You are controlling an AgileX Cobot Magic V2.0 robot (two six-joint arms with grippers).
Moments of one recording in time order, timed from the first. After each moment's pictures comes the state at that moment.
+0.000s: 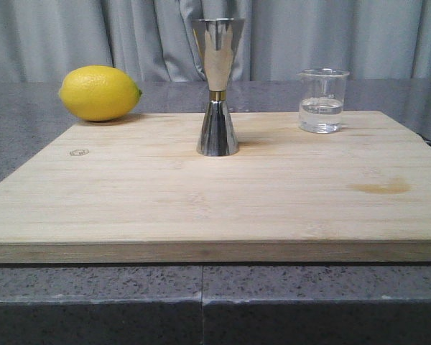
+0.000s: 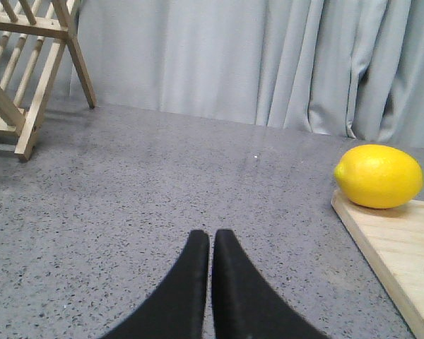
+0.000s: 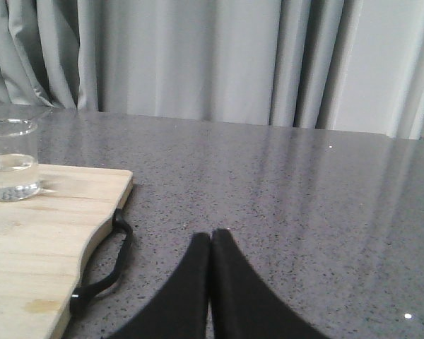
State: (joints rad) left arm -0.04 -0.01 0.00 -0.01 0.06 -0.12; right arm -0.08 -0.01 0.01 0.05 0.02 -0.14
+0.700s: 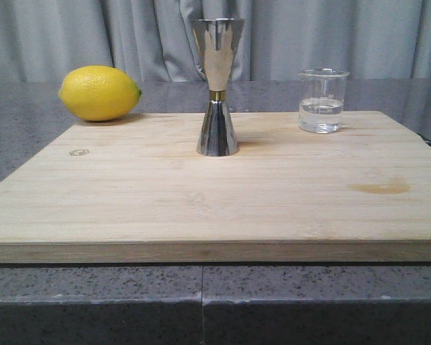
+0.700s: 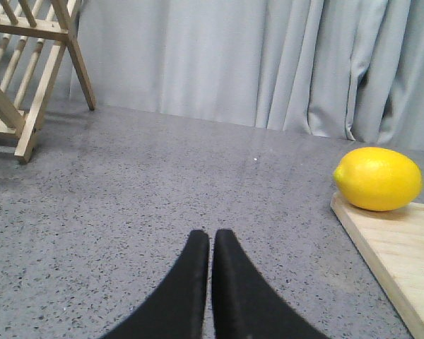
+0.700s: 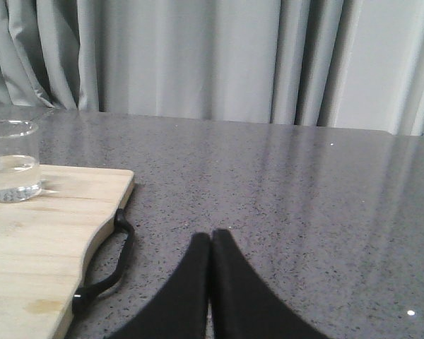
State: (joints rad) left arm -0.04 -0.01 0.00 -0.02 0.06 -0.12; right arm -0.08 -0.01 0.01 0.06 0.02 -0.14
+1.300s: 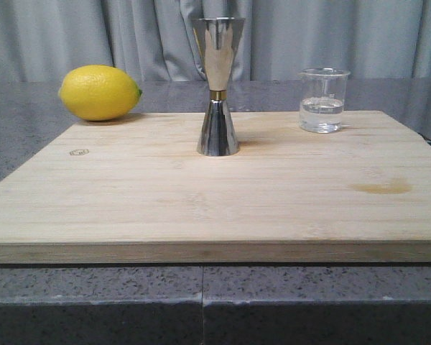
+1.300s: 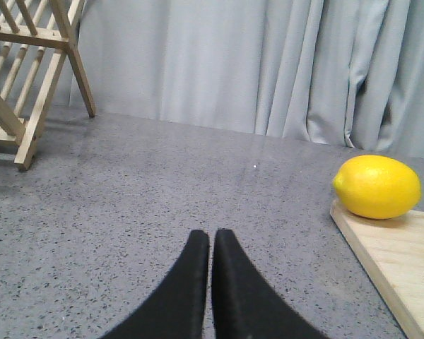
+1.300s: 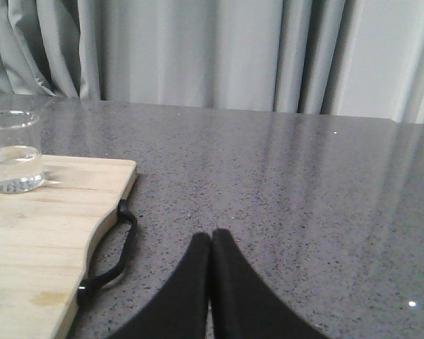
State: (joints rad) left arm -0.04 -0.01 0.00 -0.02 0.04 -0.12; right arm -0.08 -0.01 -0.02 0.06 0.10 -0.14
